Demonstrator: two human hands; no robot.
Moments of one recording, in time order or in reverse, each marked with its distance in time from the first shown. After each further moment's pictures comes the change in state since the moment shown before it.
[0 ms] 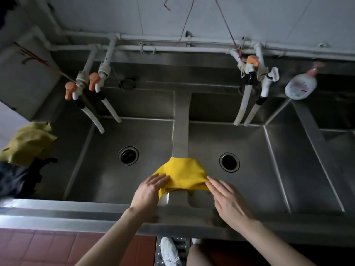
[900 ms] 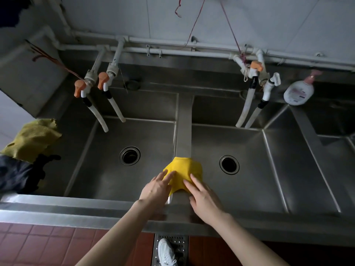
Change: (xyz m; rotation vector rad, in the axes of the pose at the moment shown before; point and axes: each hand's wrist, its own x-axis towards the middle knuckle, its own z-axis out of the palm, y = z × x) left_hand 0.009 0.006 0.006 0.050 -0.203 -0.131; right_hand 0.040 -0.069 0.022 0.211 -0.285 0.228
